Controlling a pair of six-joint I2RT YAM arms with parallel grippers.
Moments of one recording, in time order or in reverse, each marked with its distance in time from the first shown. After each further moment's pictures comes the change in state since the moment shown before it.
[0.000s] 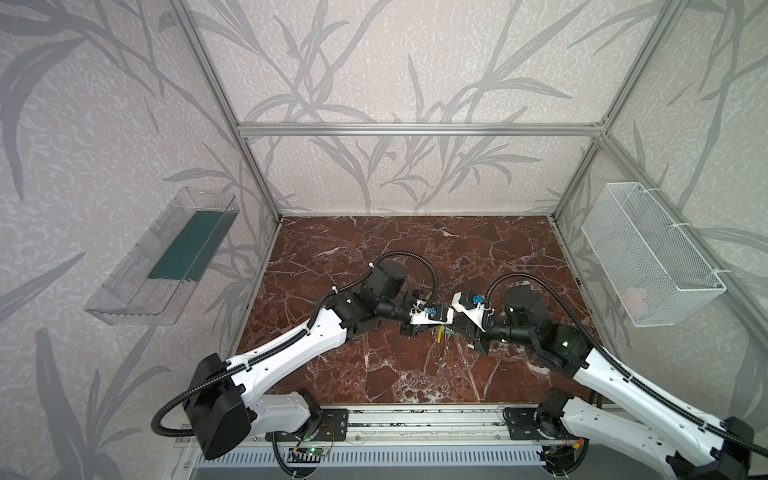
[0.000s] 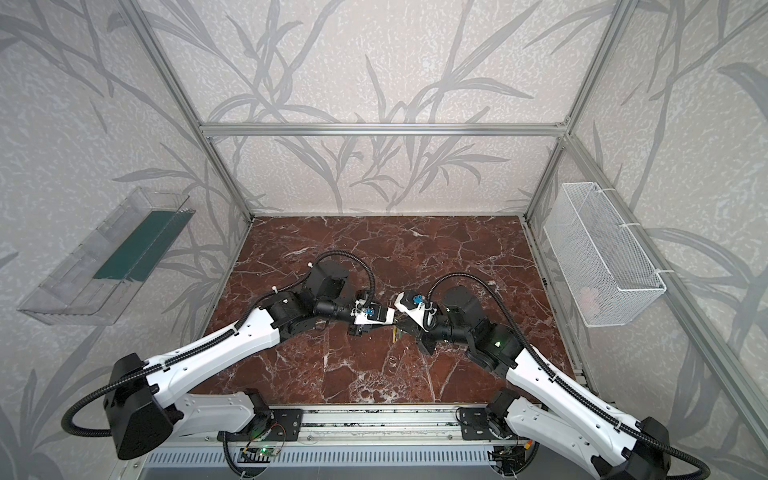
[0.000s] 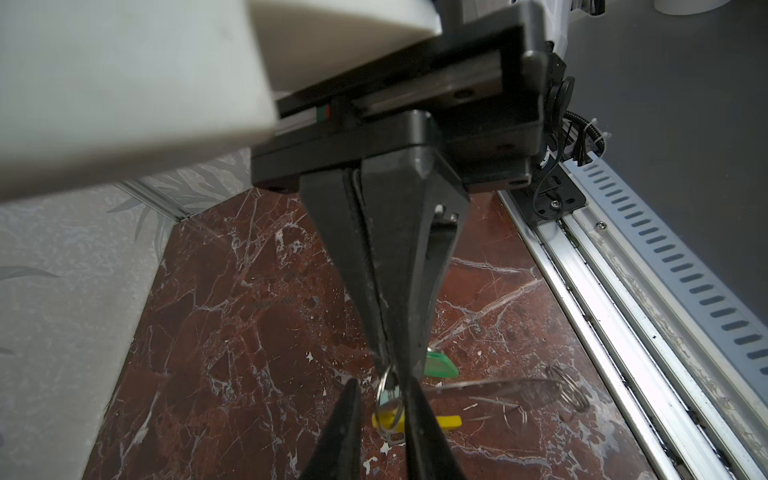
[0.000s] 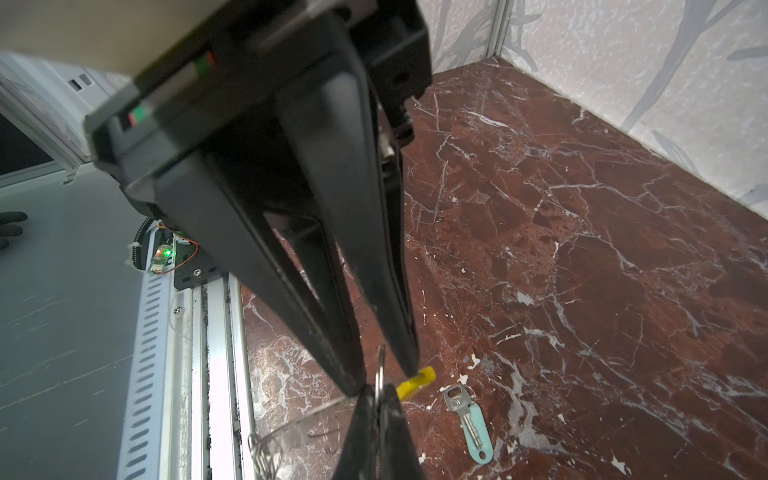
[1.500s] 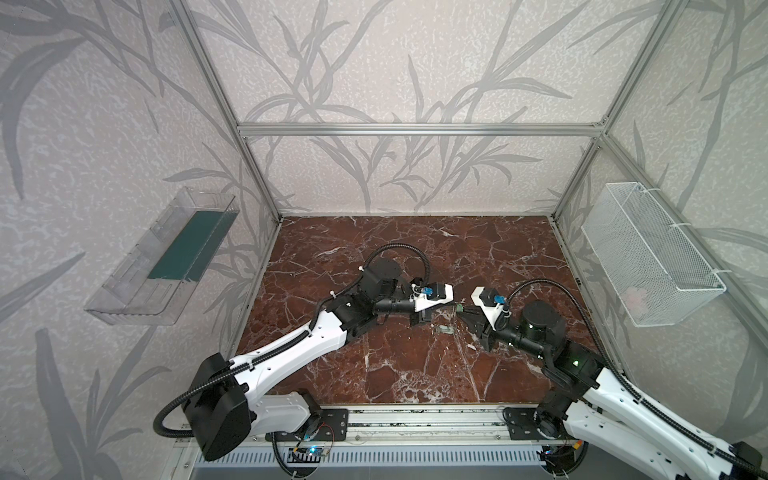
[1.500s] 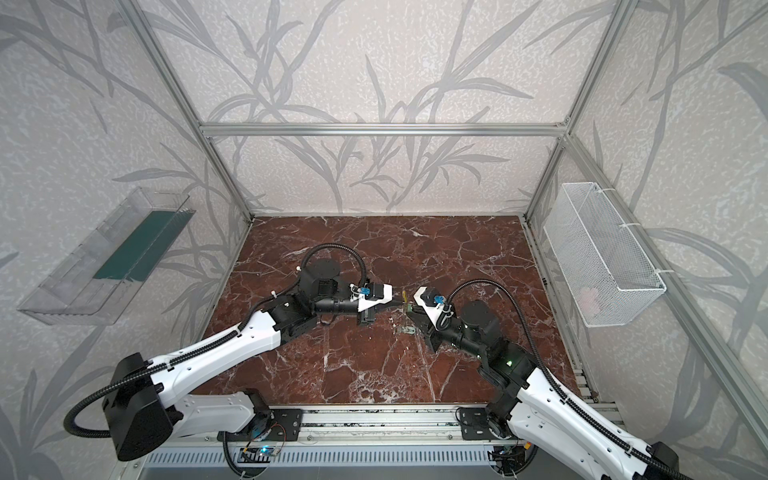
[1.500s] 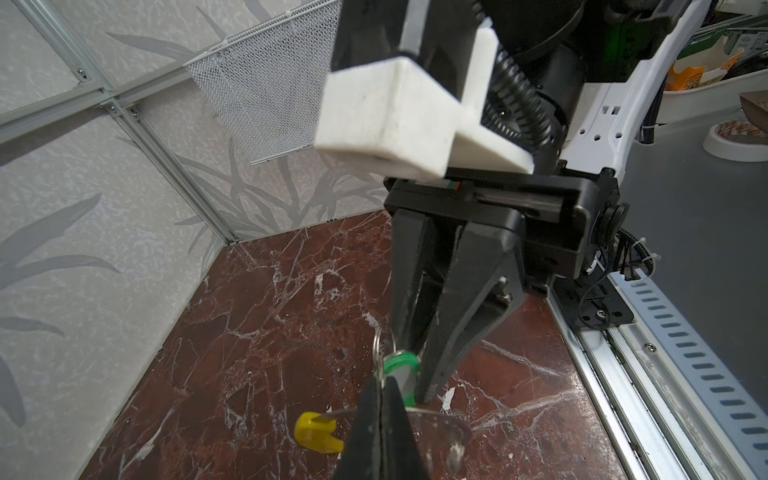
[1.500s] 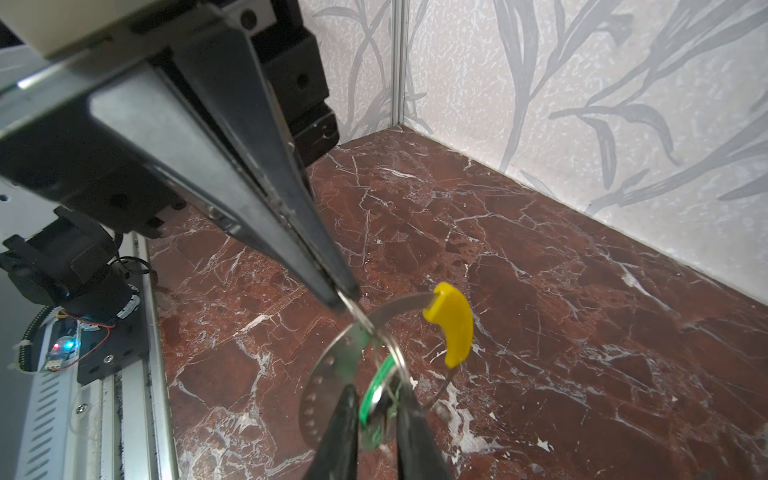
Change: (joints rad) left arm 0.020 -0.014 -0.075 0.365 0.013 -0.327; right arm -0.016 -0.182 -0.166 0.217 0.222 0.116
